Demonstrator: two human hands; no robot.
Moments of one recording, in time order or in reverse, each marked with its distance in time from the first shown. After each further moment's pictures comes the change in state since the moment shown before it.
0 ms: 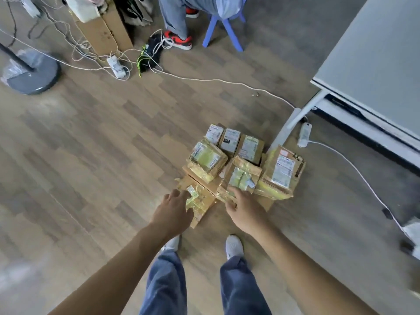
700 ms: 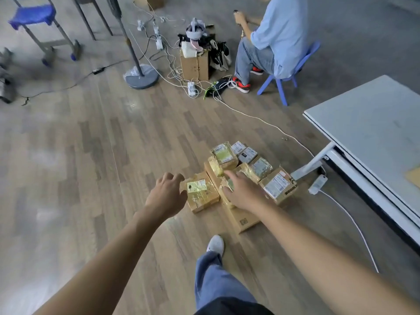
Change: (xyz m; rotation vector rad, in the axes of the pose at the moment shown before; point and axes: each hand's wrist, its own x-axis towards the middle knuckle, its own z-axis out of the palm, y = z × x) left_hand -0.261 0.131 0.055 -0.167 0.482 -0.325; right_hand -0.169 0.044 -0.079 -0.382 -0.010 -0.552
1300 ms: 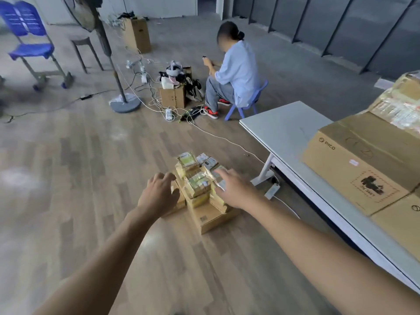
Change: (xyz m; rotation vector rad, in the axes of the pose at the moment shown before) left_hand -0.200 0.157 0.035 -0.094 0.192 0.070; right_hand -0.246 0.085 -0.076 -0.140 0.167 -0.081
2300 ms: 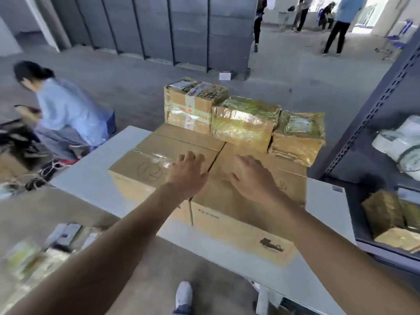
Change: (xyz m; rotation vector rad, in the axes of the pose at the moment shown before) left_hand 0.034 0.629 0.187 0.161 -0.132 0.847; right_hand -0.262 0.488 -0.216 -0.077 0.480 0.618
